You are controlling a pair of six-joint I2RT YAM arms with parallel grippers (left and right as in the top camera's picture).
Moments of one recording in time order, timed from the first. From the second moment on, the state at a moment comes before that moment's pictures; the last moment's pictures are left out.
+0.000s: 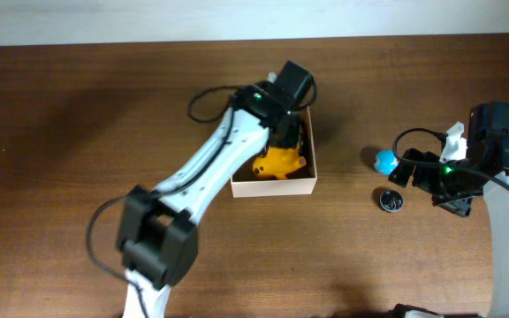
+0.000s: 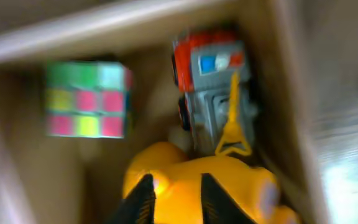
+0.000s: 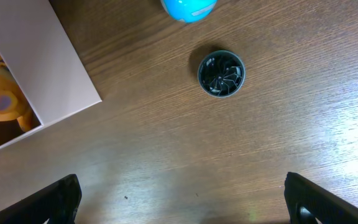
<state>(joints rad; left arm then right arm) -0.65 2.13 1.92 -1.03 -0.09 -0.39 -0.27 1.38 1.30 -1.32 -0.26 0.19</state>
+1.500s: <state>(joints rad) -0.78 2.10 1.80 -1.11 -0.05 -0.41 -0.27 1.38 1.30 -1.32 -0.26 0.19</state>
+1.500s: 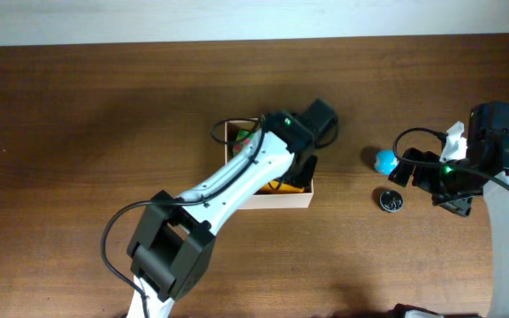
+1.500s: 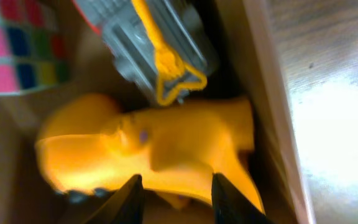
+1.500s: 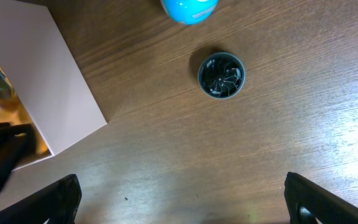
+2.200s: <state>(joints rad) -0.75 2.04 1.90 -1.17 -0.03 -0.43 -0.27 1.38 1.30 -1.30 -0.26 0.19</state>
